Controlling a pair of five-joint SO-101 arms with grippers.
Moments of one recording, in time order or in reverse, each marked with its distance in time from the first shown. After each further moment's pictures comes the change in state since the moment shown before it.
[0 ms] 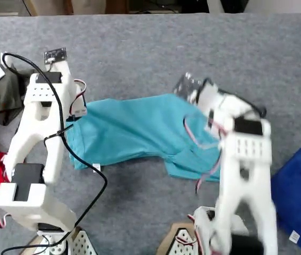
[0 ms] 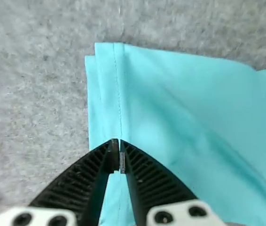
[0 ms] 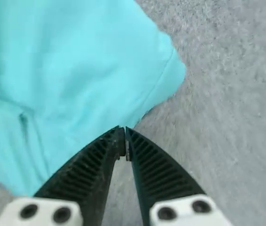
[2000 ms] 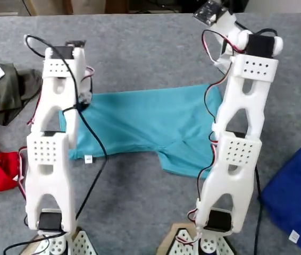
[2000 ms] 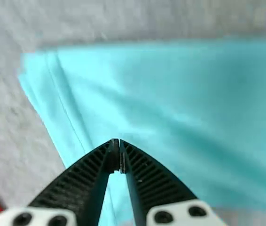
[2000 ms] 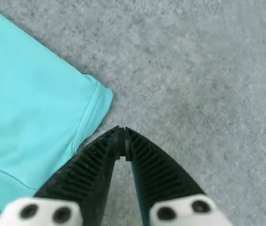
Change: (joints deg) left arm 2.8 38.4 -51.0 27.3 -11.5; right arm 2.4 75.9 -118.9 45.7 -8.6
